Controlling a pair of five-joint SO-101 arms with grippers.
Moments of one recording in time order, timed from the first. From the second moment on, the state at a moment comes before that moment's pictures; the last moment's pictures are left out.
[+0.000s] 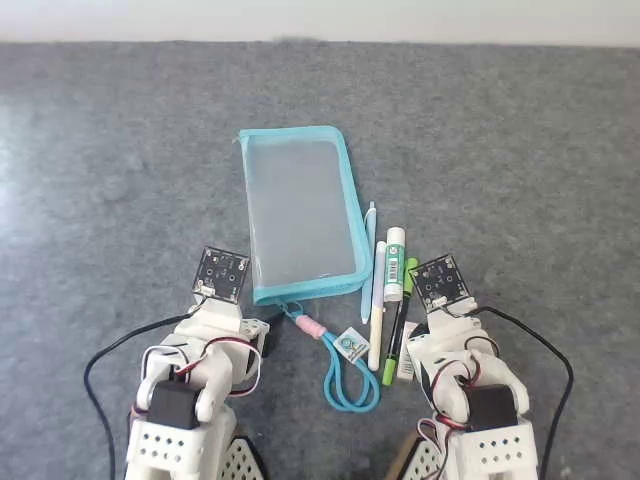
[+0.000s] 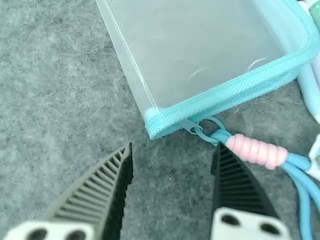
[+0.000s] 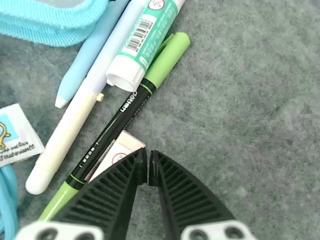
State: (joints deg) left arm 4.3 -102.9 97.0 71.3 1.3; right arm -11.8 -103.3 95.3 72.2 12.5
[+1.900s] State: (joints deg) left arm -20.4 -102.9 97.0 62.5 -18.5; right arm -45.8 -29.8 44.7 59.8 21.2
